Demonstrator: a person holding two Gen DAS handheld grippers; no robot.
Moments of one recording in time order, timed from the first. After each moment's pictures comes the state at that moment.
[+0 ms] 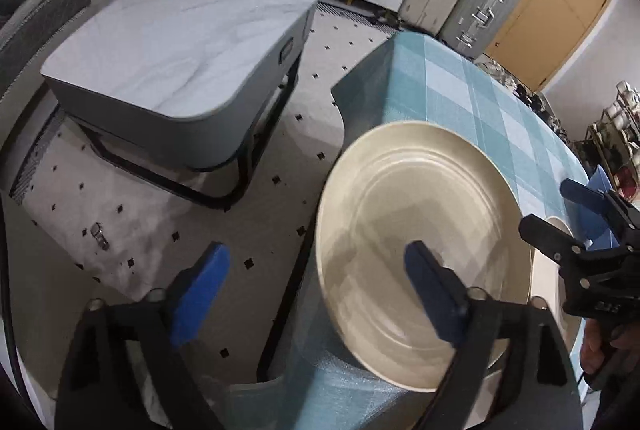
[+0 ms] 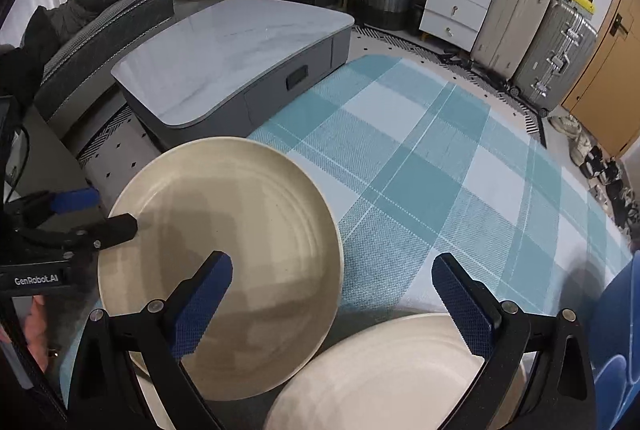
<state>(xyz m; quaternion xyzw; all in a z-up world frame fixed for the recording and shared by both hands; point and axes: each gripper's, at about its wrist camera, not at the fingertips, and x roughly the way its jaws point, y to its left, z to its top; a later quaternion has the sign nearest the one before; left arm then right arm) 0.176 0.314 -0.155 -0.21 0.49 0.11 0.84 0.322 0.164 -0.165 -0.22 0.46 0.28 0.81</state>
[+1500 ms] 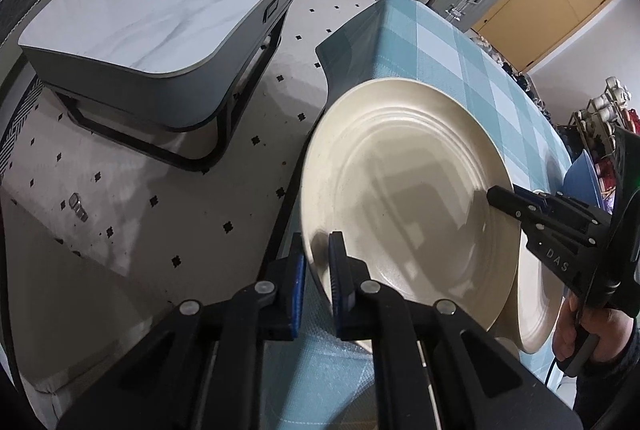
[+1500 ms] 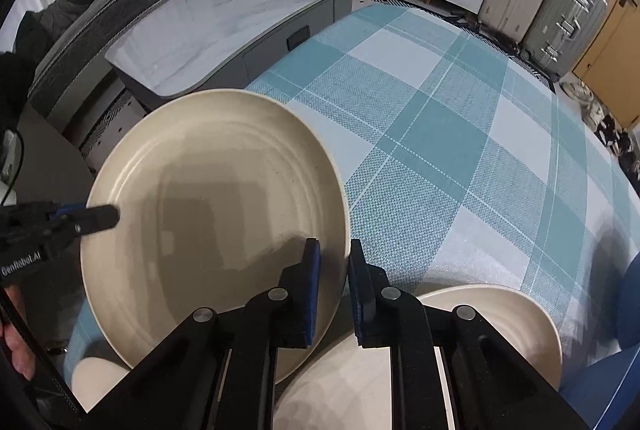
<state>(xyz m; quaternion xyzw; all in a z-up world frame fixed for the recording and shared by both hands) 0.173 0.317 -0.164 -0.25 0.53 0.07 0.81 0.330 0.165 -0.197 -0.21 0.52 0.27 0.78</state>
